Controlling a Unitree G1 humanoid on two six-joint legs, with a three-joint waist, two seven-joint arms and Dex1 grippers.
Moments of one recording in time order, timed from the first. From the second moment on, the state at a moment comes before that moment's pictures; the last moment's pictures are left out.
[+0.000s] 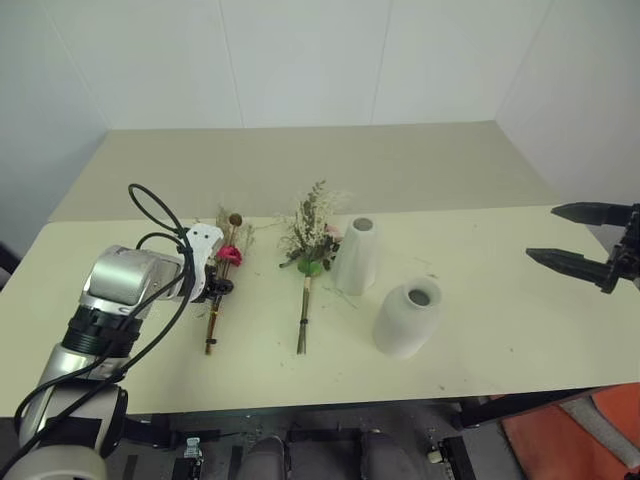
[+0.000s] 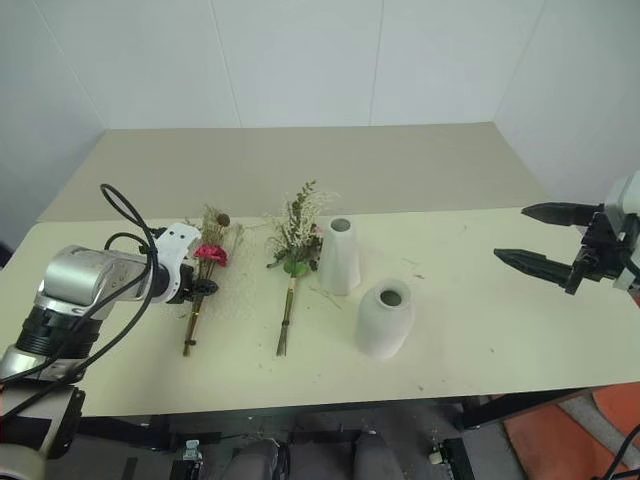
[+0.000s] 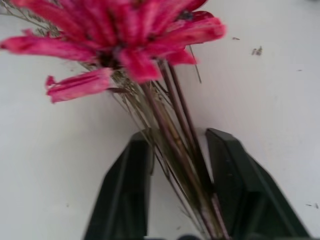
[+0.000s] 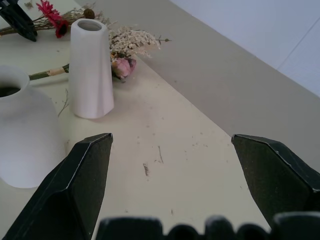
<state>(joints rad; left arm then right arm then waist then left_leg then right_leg) -0.72 0.73 -0.14 0.09 -0.39 1.33 -0.47 -0.32 -1.06 -0.46 0.14 0.51 0.27 1.29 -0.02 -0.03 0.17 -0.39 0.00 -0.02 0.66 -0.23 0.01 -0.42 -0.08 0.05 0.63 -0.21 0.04</state>
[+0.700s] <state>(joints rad) -0.82 0.57 0.20 0.00 -0.31 0.90 -0.25 -0.27 -1.05 -0.50 0.11 0.53 0.27 1.26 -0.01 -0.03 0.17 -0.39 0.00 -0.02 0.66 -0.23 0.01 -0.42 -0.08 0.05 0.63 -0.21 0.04</state>
